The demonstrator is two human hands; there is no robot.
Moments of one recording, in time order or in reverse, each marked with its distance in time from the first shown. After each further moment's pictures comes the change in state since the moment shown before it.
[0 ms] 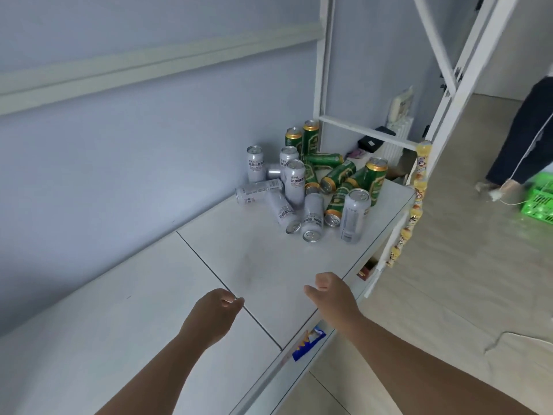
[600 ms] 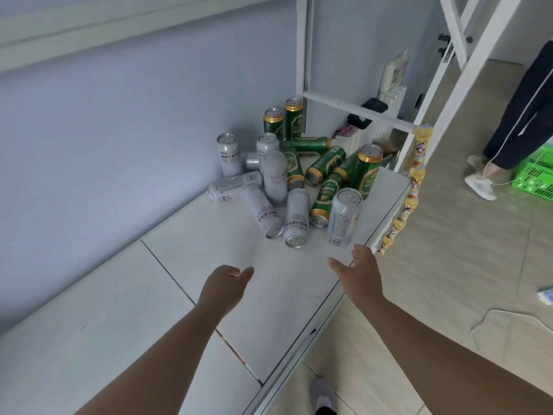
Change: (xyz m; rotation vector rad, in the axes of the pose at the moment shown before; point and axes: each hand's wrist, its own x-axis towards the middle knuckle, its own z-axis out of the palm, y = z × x) left_hand 0.104 0.083 0.033 -0.086 -0.052 -0.072; right_hand 0.096 0.029 -0.067 0.141 0.338 0.096
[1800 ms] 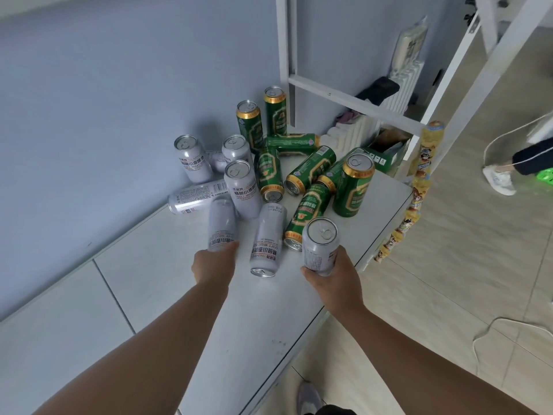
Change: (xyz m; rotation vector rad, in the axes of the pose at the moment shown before) left_hand 0.108 0.106 0.057 -0.569 0.356 -0.397; right_hand 0.102 0.016 0.001 -0.012 -0.091 -0.270
